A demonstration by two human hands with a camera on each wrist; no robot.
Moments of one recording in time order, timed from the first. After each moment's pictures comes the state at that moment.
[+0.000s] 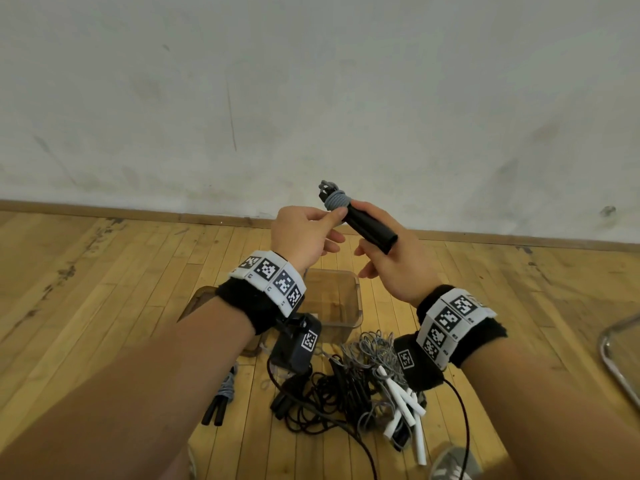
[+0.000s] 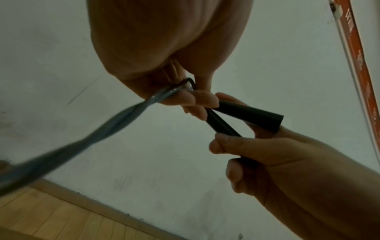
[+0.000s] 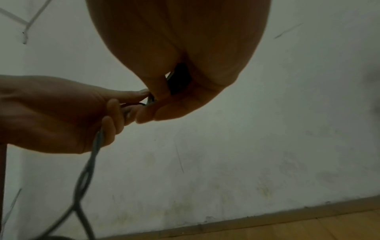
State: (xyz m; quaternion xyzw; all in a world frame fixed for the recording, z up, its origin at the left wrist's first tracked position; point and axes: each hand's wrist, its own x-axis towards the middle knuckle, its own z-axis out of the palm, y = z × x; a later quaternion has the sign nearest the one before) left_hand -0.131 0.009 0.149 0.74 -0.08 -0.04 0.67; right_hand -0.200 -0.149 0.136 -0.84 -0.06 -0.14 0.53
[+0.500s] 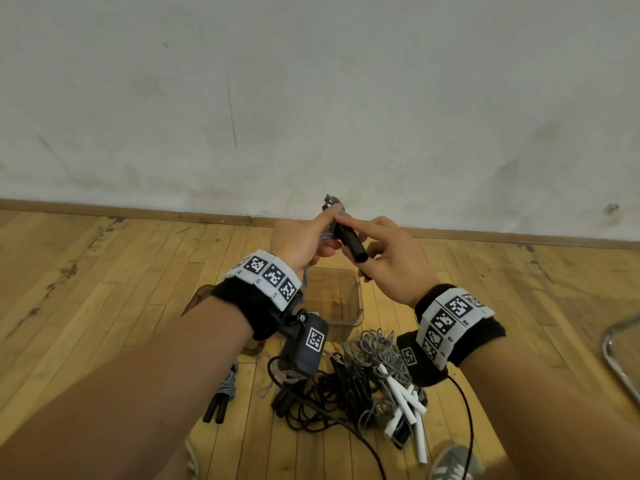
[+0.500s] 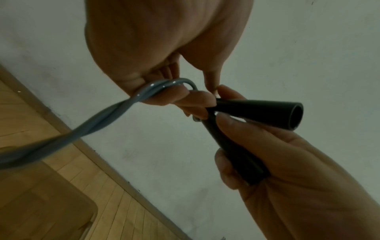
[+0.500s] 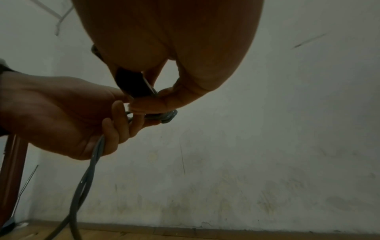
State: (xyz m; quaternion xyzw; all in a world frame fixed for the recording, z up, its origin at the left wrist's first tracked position) left_hand -0.130 0.009 0.142 0.70 0.02 -0.12 0.70; right_hand -0.197 -0.148 0.132 -0.87 -0.11 -0.15 0.46
